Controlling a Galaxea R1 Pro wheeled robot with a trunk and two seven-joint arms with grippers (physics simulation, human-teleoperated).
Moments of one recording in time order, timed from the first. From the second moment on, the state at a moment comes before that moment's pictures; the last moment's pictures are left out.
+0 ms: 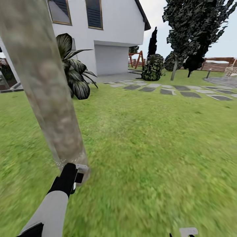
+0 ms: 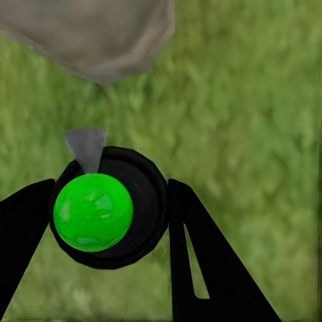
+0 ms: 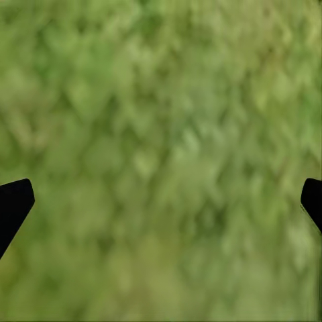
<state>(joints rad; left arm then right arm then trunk) -0.76 -0.14 0.44 -0.73 -0.83 0.82 -0.26 -0.38 -0.10 -0.46 -0.07 0.54 -0.39 -0.08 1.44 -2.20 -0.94</state>
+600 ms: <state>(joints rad) -0.76 -0.14 0.44 -0.73 -0.83 0.82 -0.26 -0.39 -0.10 -0.46 -0.07 0.54 -0.39 -0.08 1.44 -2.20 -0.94</state>
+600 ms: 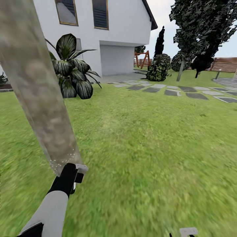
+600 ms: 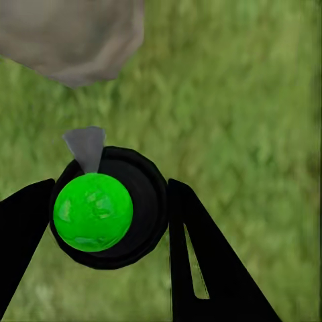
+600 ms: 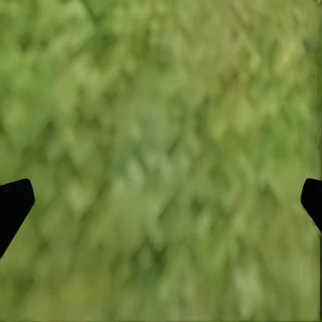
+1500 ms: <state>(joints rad) -0.77 -0.13 0.44 -0.73 -0.83 0.82 -0.27 -0.38 -0.11 -0.46 -0.07 0.54 -0.39 -0.08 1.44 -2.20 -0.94</state>
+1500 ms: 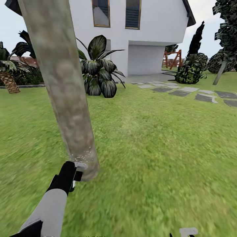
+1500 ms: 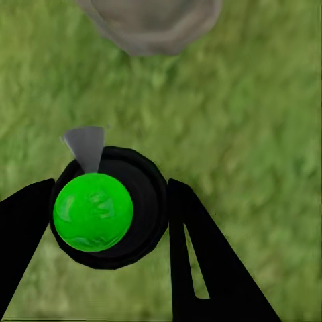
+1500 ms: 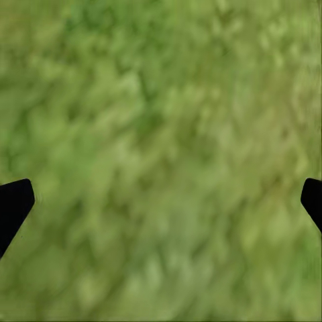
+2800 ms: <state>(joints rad) -0.88 -0.13 0.27 -0.73 -0.83 0.90 -0.27 -0.38 -0.11 -0.46 -0.07 0.54 -0.39 -0.08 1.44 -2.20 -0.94</state>
